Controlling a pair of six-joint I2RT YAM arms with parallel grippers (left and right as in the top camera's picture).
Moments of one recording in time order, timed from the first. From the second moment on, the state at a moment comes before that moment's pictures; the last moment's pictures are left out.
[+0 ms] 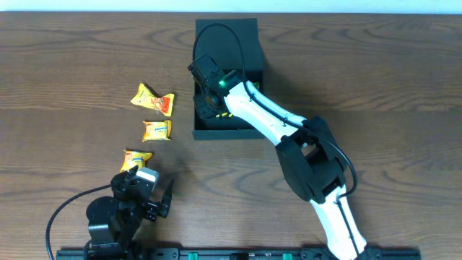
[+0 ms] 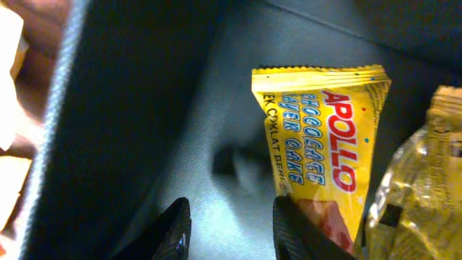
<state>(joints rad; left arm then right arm) 0.06 0.01 0.17 -0.68 0.36 0.27 0.68 2.32 1.86 -0.74 -0.01 0.33</state>
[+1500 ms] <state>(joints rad) 0.06 0.01 0.17 -0.68 0.36 0.27 0.65 2.03 1.86 -0.78 0.15 0.42</state>
